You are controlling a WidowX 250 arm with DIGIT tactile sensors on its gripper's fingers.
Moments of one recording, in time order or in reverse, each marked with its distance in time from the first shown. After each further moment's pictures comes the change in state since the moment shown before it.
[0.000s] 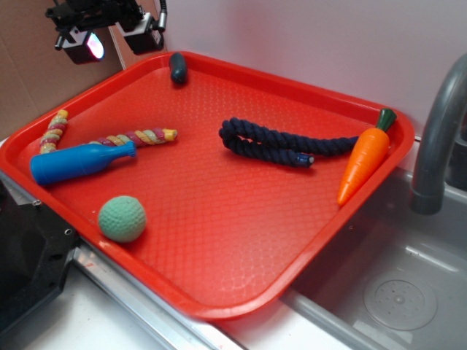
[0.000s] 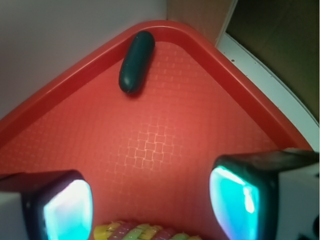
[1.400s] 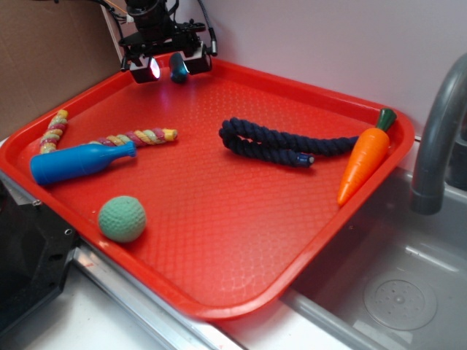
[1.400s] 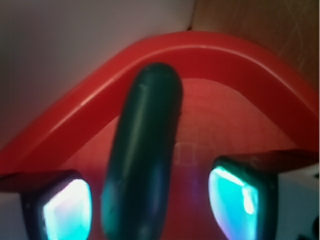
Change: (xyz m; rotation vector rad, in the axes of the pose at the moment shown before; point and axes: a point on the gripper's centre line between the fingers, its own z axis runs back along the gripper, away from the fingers) arm 0.071 -0.002 -0.108 0.069 -0.007 0.102
